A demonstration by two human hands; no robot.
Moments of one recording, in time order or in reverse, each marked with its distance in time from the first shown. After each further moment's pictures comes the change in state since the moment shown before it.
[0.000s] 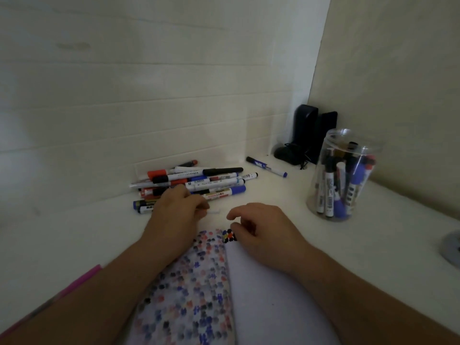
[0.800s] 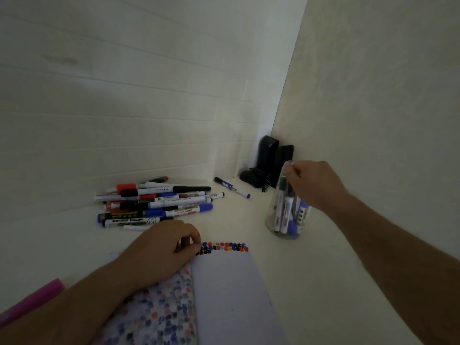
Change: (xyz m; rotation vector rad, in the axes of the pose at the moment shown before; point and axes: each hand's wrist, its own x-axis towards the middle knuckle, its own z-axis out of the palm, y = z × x) left_hand -0.017 0.027 -0.012 -0.341 -0.259 0.118; right_hand 0.026 0.061 -0.175 -0.516 0.272 0.350
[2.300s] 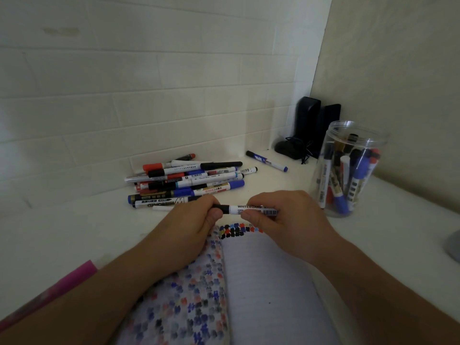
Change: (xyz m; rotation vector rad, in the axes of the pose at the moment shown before) left_hand 0.001 0.022 -0.009 0.010 -0.032 -0.175; right_hand -0.089 -0.084 0.089 0.428 -0.142 -0.365
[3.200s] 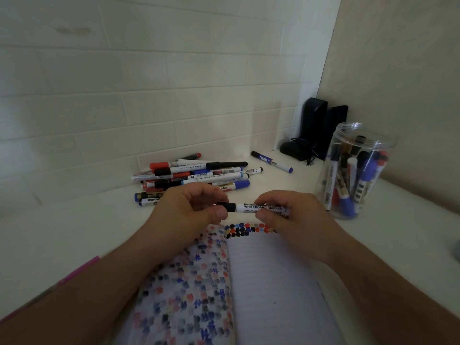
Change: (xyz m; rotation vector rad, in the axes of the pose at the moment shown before) left_hand 0.001 0.002 -0.014 -0.630 0.140 -0.179; right_hand -0.005 0.002 -0.008 0.275 -0.124 0.188
